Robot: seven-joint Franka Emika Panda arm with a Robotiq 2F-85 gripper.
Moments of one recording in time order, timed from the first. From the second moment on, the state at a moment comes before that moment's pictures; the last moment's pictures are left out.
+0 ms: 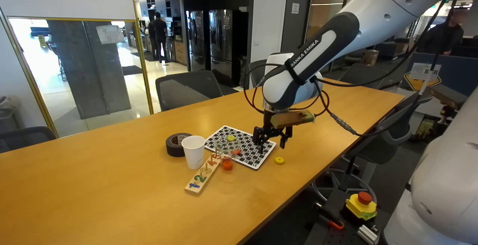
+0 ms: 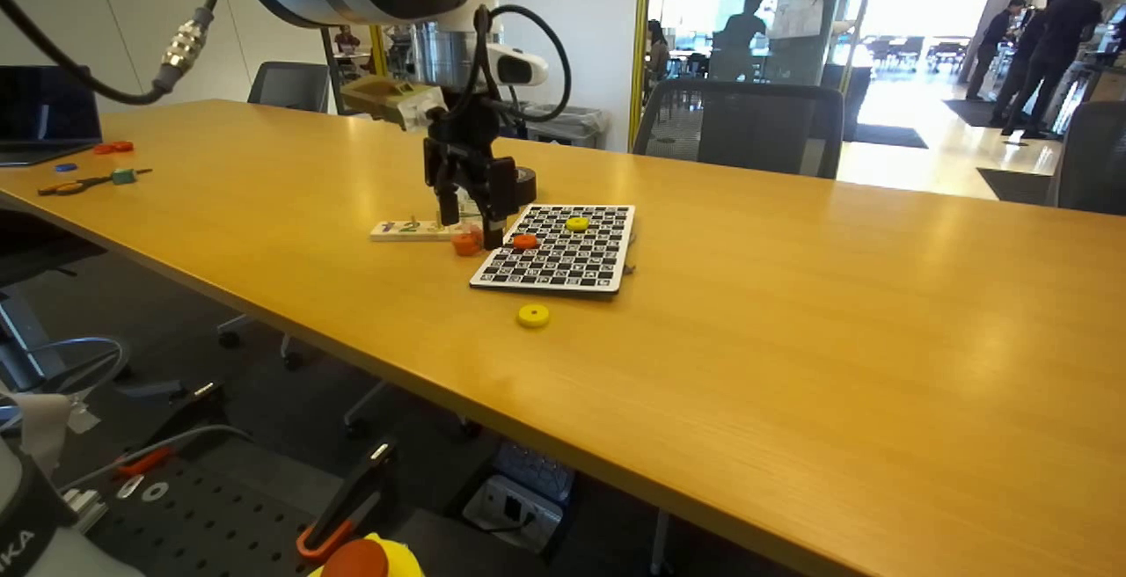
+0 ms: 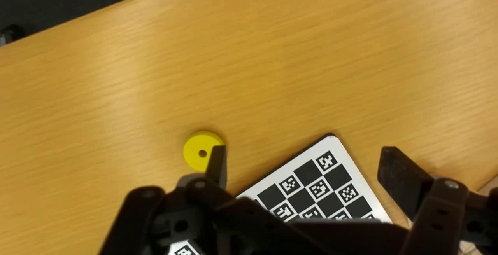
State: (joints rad) arm -0.11 -0.13 -0.09 -2.59 -0.04 2.44 0.25
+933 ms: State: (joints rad) arm -0.17 0.12 -0.17 -2.51 0.07 2.60 -0.11
